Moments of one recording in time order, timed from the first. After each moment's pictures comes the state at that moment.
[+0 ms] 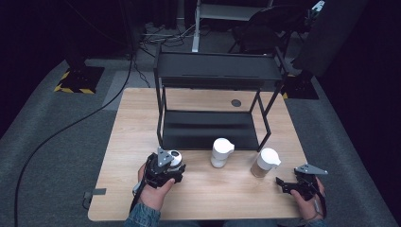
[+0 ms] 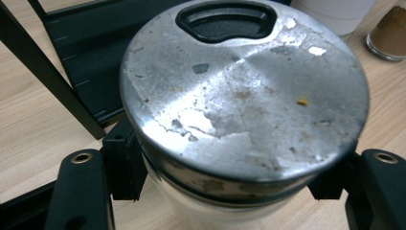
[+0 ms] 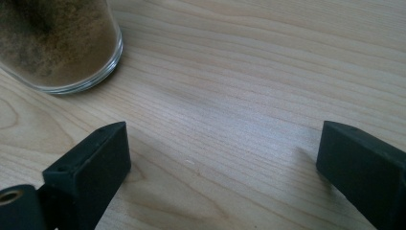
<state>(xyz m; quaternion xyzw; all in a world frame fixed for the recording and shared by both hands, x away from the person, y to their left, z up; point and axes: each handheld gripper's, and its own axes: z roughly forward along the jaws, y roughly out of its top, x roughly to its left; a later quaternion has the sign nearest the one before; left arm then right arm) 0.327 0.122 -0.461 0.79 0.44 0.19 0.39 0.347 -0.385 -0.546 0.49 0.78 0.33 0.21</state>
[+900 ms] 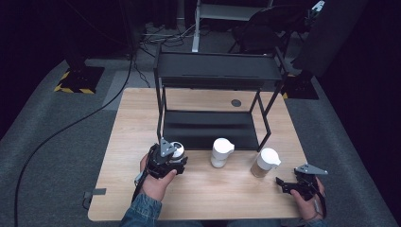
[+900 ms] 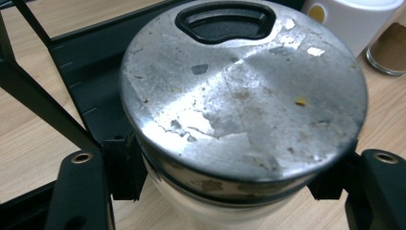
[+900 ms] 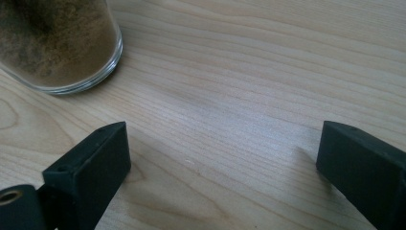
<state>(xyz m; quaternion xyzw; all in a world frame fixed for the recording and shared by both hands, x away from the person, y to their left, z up) 0.347 0.117 -0.444 0.79 0.43 0.19 0.38 0.347 -0.385 -0.546 0.49 0.78 0.33 0.21</state>
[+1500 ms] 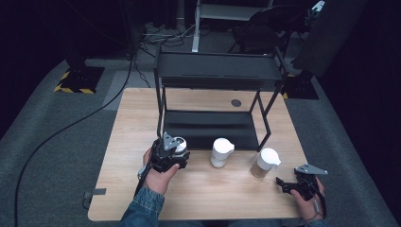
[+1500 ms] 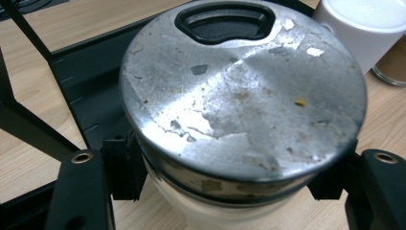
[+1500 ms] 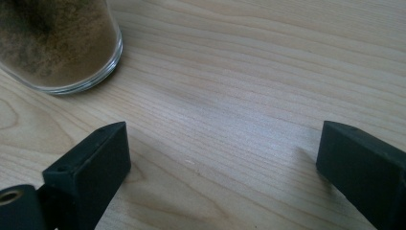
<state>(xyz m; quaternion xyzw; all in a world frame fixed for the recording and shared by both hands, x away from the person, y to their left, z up) 0.363 0.111 -0.439 0.80 0.43 0.20 0.38 0.347 -0.385 -0.546 0.49 0.78 0.33 0.21</state>
